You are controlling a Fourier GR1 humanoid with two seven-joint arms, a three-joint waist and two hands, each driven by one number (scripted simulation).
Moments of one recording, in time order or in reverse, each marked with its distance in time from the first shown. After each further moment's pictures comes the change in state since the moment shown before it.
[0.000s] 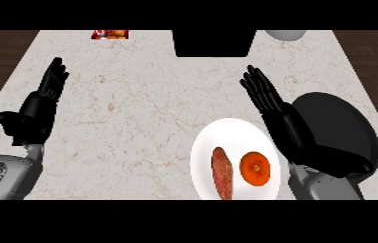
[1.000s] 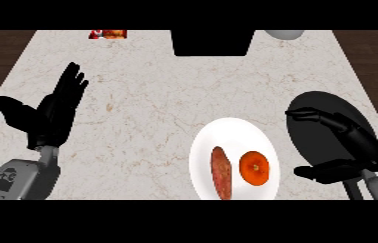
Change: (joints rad) left arm 0.025 -0.120 0.032 -0.124 0.119 0.011 0.247; right arm 0.110 -0.352 -0.141 0.193 0.273 0.262 -0.427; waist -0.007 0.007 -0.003
